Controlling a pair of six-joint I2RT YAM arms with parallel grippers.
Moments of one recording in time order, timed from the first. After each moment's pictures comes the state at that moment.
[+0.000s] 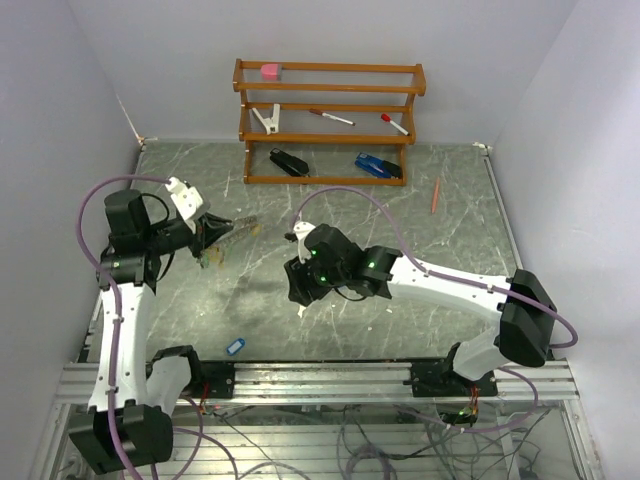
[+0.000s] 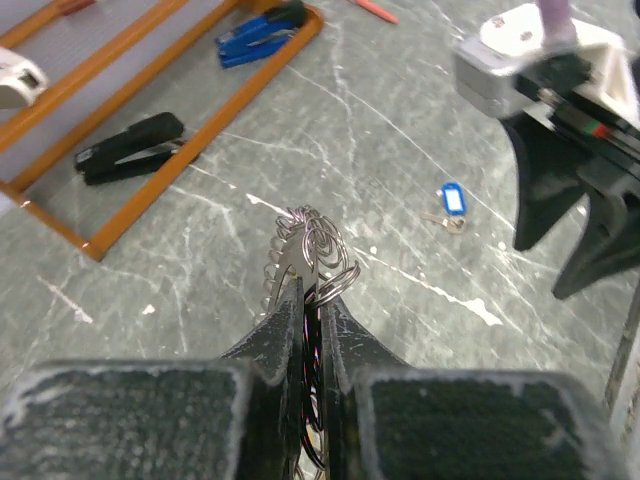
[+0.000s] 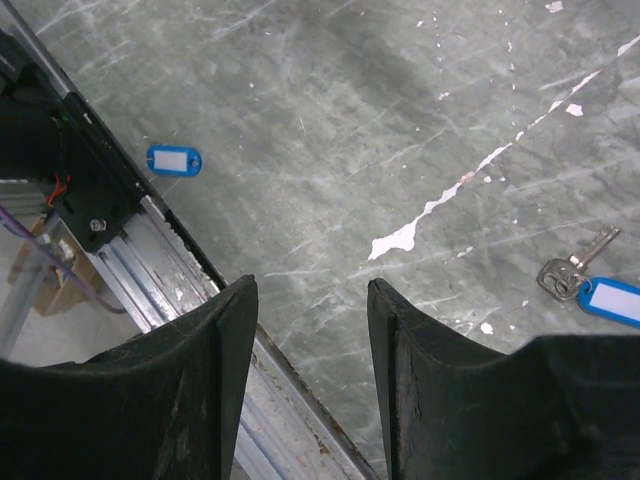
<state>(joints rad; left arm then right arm) 0.16 0.91 0.91 -0.50 1.12 0.59 1.06 1.51 1.13 -0.38 -0.08 0.34</state>
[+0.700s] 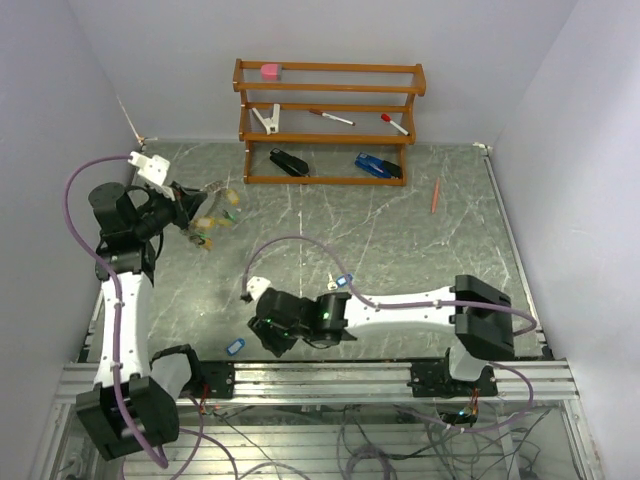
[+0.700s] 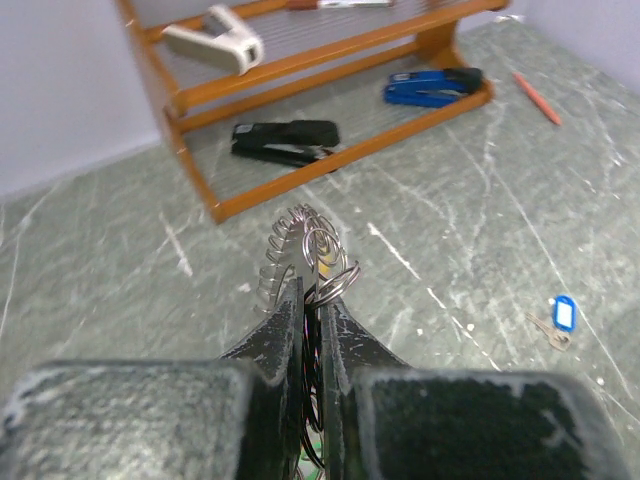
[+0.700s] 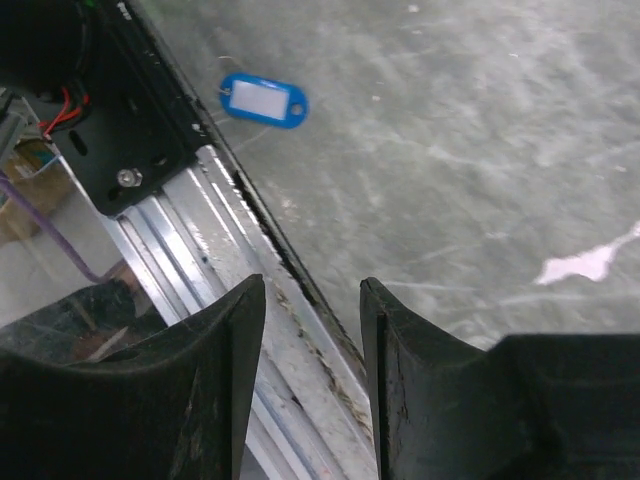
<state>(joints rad) 0.22 0.95 0.85 -0.06 0.84 0.12 1.37 1.69 1.16 -0.31 0.09 0.39</state>
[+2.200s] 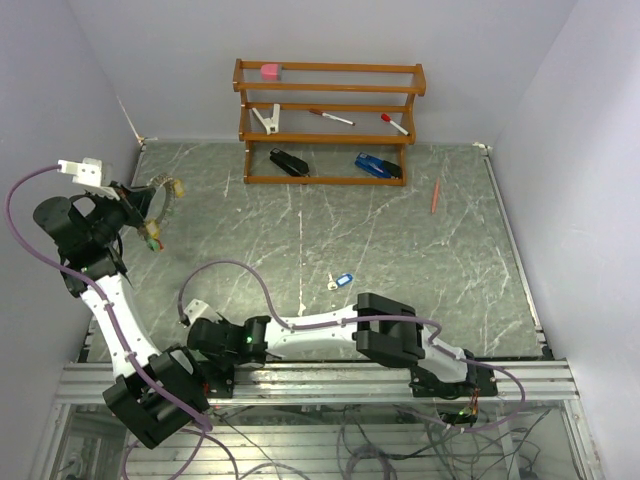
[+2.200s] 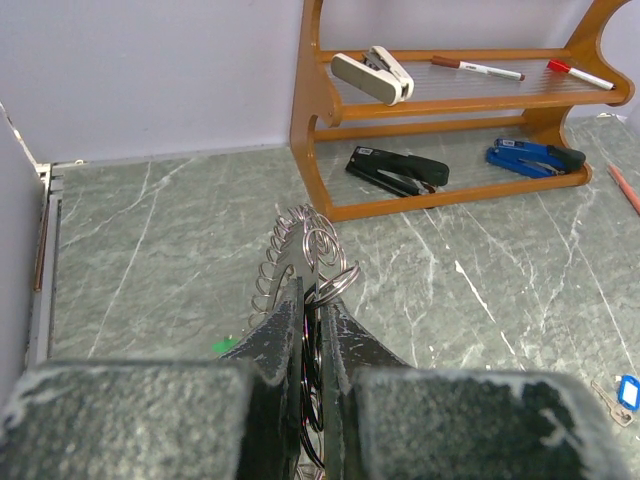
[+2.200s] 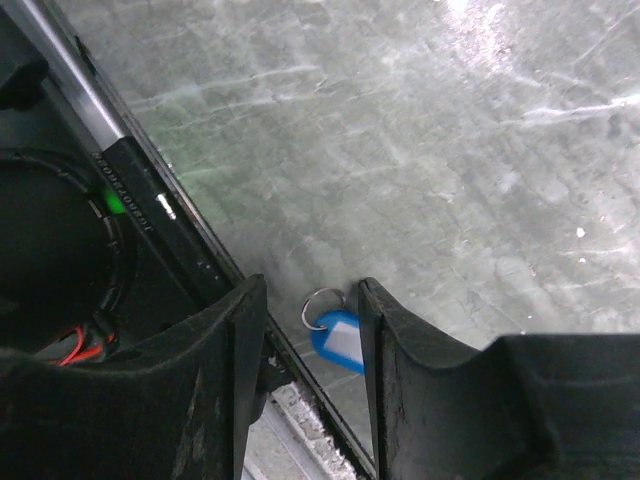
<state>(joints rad) 0.63 0.99 0.84 0.08 0.95 -0.06 1.50 2.27 1.72 -0.36 0.27 0.38</state>
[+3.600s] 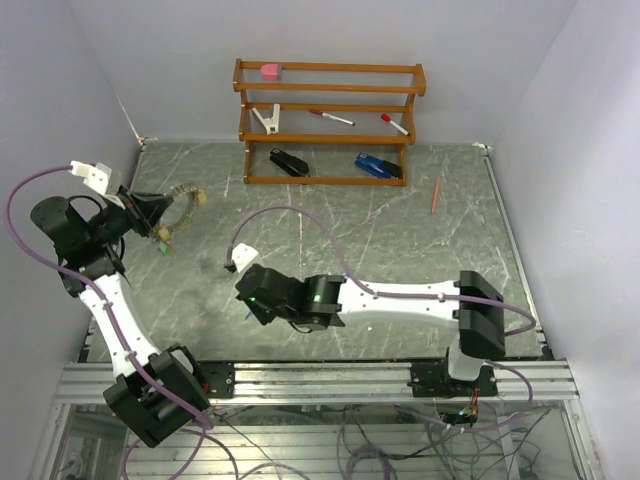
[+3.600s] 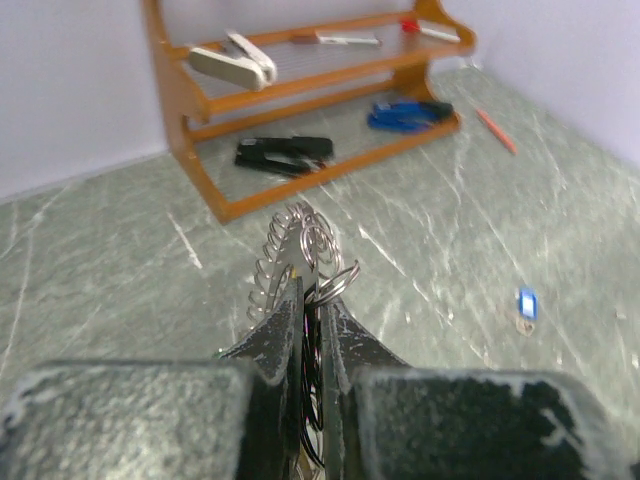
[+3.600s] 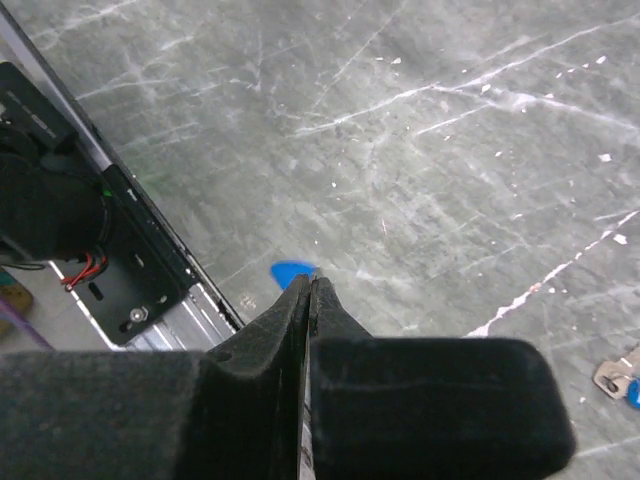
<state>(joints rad) 0.64 0.99 0.84 0.09 1.24 -0.07 1.37 1.78 1.43 -0.36 0.31 0.34</state>
